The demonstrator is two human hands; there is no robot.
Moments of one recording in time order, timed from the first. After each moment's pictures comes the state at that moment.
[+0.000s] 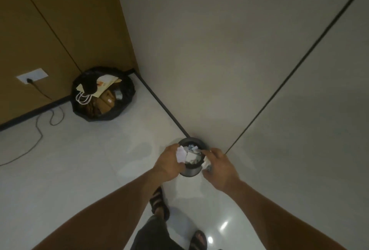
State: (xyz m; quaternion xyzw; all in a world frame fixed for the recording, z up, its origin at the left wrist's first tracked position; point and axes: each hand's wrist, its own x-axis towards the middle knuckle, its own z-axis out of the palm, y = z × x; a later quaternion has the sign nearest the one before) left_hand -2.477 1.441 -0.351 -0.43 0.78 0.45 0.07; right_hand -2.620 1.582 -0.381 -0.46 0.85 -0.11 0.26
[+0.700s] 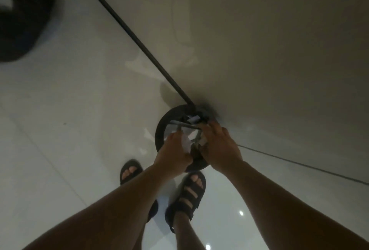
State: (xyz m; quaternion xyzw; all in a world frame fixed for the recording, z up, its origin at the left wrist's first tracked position) left_hand -2.645 1.311 -0.803 -0.40 0.74 0.51 0.17; right_hand -2.767 1.418 -0.812 -0.40 0.85 -0.03 0.33
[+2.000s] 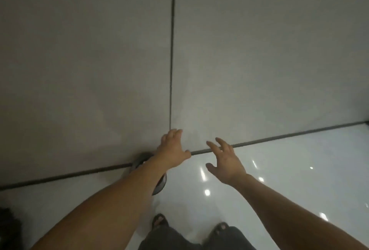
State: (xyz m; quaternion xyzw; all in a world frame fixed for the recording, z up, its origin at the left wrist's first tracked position) left_hand -2.614 1.417 -0.341 0.12 0.93 0.26 0.23; right_hand -2.528 1.610 -0.349 0.06 0.97 -0.18 0.13
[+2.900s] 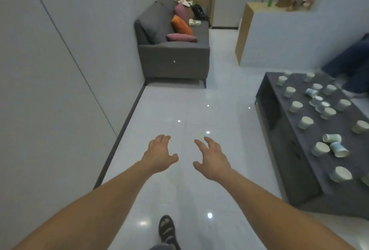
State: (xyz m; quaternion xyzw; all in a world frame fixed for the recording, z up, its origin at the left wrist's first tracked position) left_hand -2.198 2.027 -0.275 0.65 0.72 0.08 0.25; right_hand -1.996 2.027 -0.297 0.61 0.76 -0.20 -0.05
